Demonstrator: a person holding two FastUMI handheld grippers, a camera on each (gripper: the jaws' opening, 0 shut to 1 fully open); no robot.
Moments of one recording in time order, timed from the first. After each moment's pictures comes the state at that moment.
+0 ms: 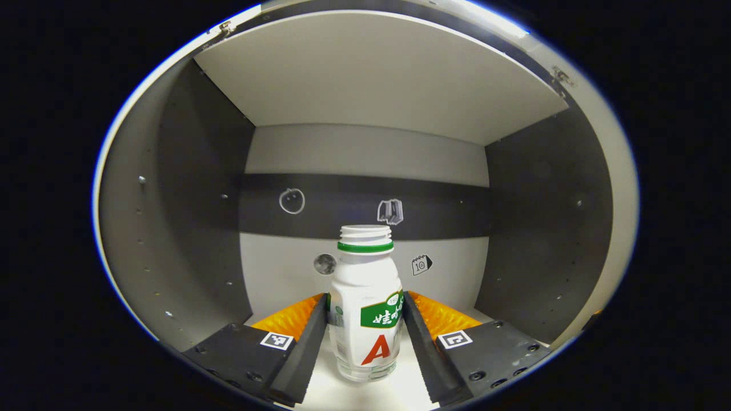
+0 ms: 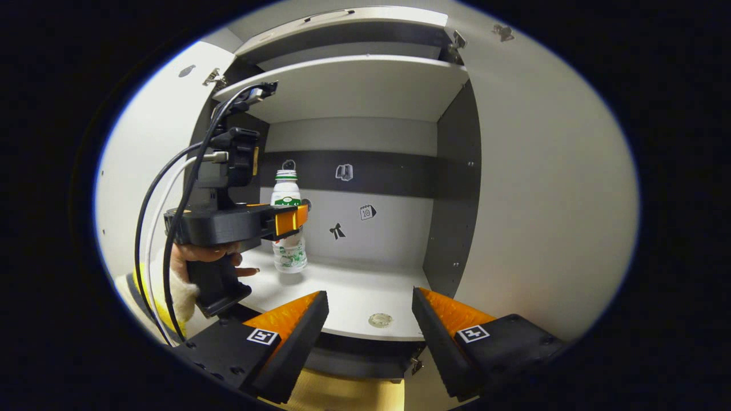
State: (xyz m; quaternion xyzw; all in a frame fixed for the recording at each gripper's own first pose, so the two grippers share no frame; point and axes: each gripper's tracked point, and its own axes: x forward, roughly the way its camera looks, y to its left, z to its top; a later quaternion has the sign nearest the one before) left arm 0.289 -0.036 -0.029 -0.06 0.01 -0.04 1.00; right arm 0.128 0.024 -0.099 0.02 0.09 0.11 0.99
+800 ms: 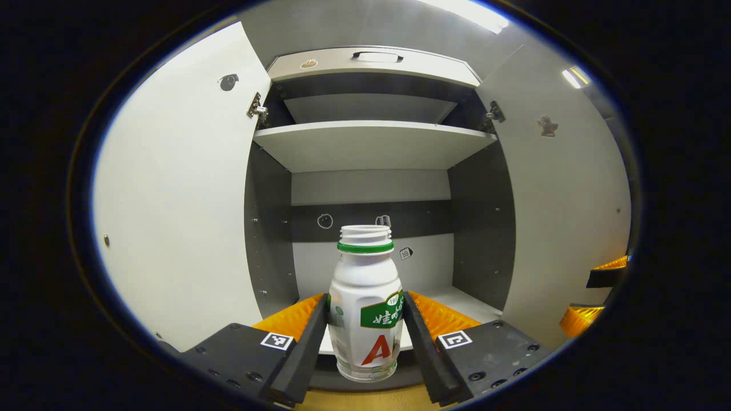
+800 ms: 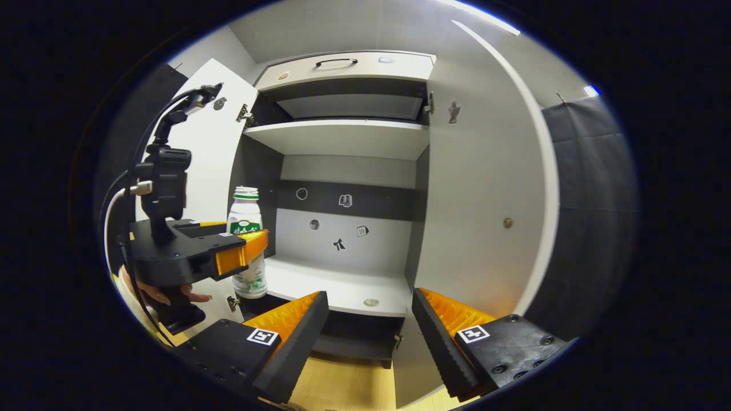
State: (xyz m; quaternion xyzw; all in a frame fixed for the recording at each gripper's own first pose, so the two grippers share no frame) left arm 0.067 -0.033 -0.012 -0.01 0.01 -0.04 1.00; right arm -0.020 -0.021 -0.052 0.01 0.05 0.05 1.00
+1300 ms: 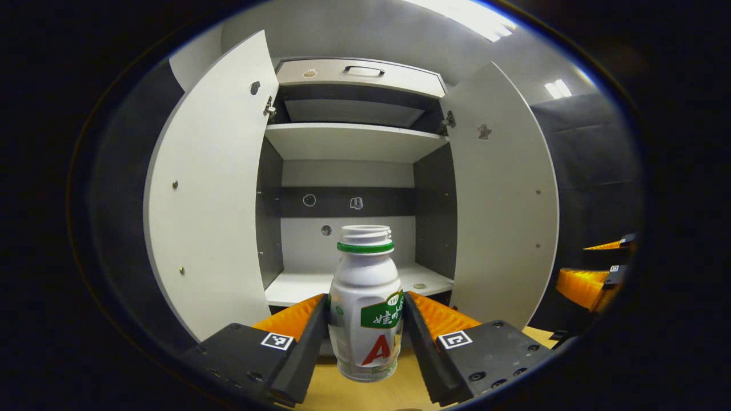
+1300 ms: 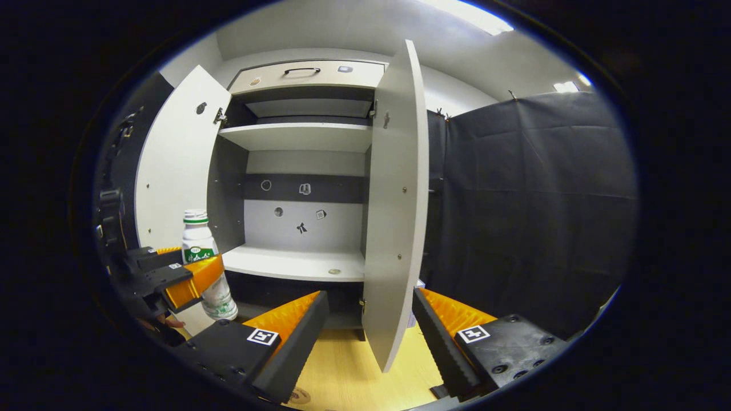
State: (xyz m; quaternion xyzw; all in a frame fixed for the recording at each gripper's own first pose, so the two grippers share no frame) left arm -0.051 -0.057 -0.075 -0.05 0.02 -0.09 0.99; right arm -0.116 -0.069 -0.067 0.01 0.07 -0.06 1.00
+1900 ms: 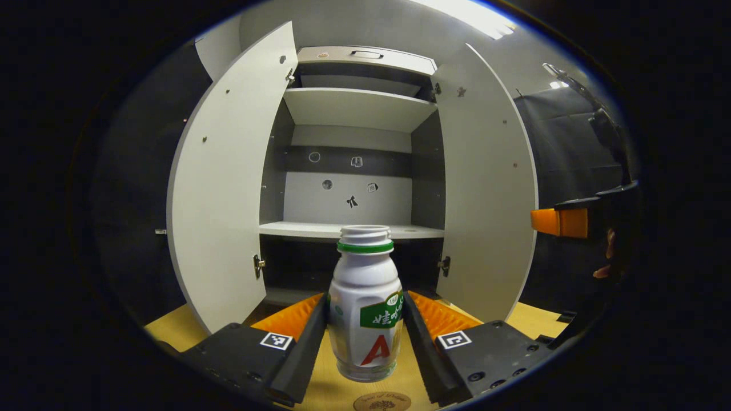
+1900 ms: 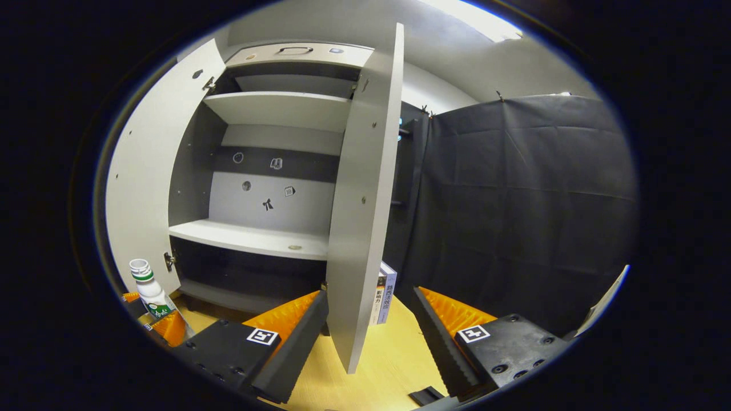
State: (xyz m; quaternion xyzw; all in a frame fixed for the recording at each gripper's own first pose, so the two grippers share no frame) left arm -0.105 -0.103 -0.232 -0.06 0.05 -0.06 1.00; right arm -0.088 -0.105 -0.168 -0.03 0.08 -0.09 0.99
